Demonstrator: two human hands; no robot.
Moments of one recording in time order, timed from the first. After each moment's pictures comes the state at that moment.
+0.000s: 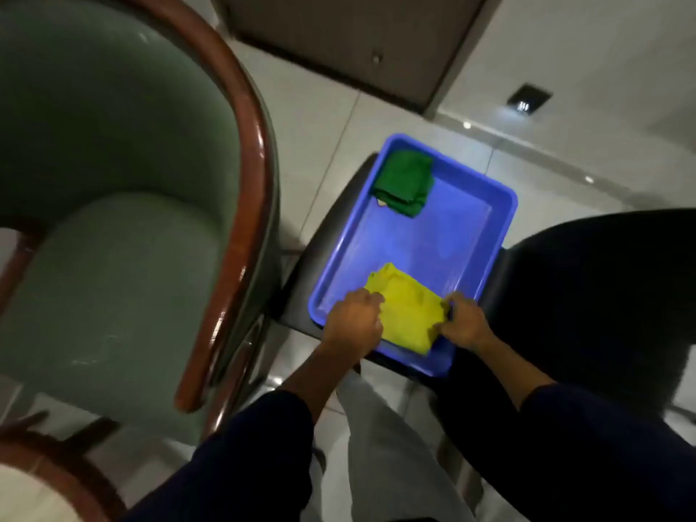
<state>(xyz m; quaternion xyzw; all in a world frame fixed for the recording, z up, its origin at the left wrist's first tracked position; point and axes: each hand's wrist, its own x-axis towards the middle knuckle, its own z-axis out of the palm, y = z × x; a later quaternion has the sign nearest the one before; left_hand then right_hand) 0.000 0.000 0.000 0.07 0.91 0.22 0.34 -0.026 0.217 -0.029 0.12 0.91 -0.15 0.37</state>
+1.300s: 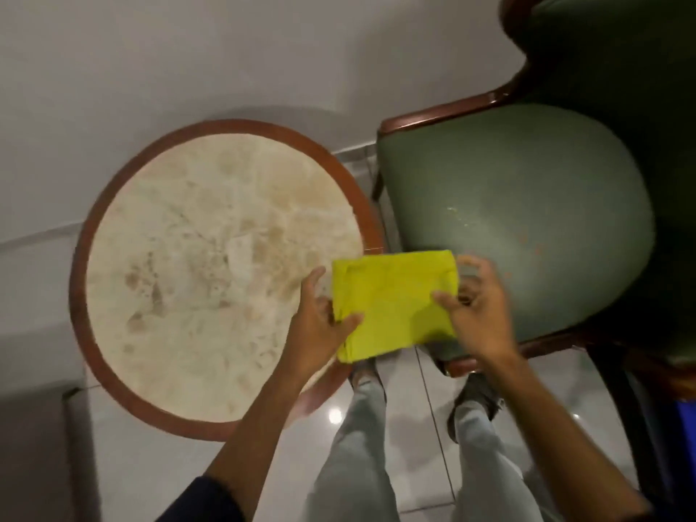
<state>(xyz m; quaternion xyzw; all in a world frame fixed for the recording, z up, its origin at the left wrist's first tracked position) 0.447 -0.382 -0.017 -0.56 0.57 0.59 -0.09 0.235 -0.299 0.009 -0.21 0.78 -0.40 0.43</state>
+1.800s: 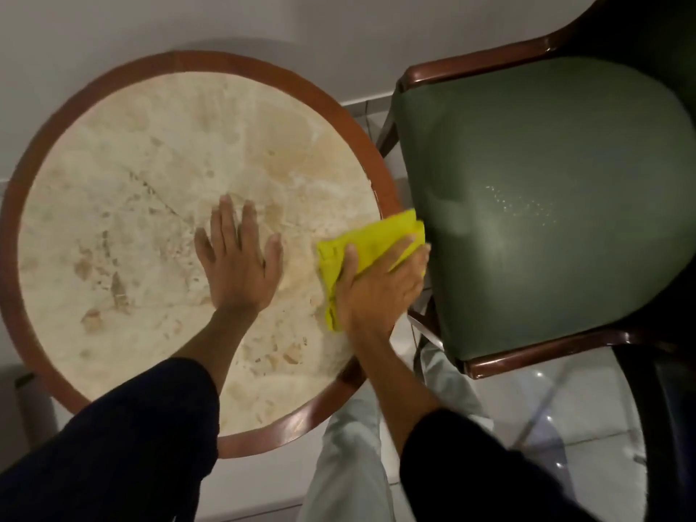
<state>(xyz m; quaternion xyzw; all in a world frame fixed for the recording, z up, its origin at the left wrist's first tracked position) 0.527 -0.495 -0.157 -0.59 0.80 0.07 0.03 0.381 -0.399 -0.121 -0.22 0.94 -0.17 0.19</state>
